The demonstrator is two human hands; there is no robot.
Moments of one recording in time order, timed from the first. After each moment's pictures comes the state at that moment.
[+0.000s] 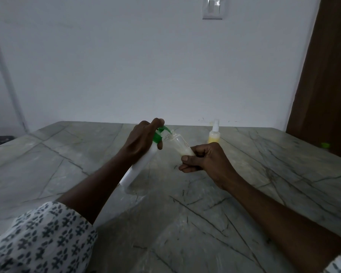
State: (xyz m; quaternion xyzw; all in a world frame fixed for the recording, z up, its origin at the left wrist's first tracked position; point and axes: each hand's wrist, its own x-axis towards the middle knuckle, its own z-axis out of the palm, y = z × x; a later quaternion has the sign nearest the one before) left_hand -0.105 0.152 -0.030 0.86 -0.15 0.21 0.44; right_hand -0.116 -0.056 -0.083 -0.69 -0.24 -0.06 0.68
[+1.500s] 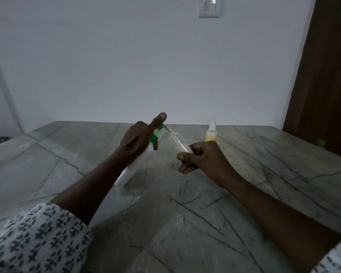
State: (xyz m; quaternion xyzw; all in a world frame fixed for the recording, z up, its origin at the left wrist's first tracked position) left_hand -0.100 0.152 -0.030 0.87 -0.11 0.21 0.42; right_hand -0.118 -0.057 -0.079 -0.71 -0.25 -0.06 0.65
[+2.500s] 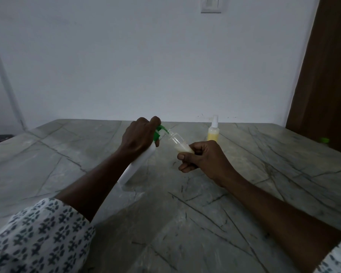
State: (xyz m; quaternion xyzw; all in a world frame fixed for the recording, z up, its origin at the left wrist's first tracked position) left_hand -0.094 0.155 -0.033 0.89 -0.13 0.28 0.34; right_hand -0.117 -0.055 -0.087 -0.72 -0.25 -0.07 0.64
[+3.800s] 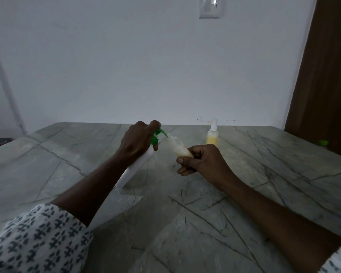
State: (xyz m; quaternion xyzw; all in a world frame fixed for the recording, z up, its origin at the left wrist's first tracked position) left_hand -0.095 0.157 -0.033 0.87 -0.15 0.26 0.38; right_hand -0.117 -0.055 -0.088 -0.73 -0.26 -0.08 0.63
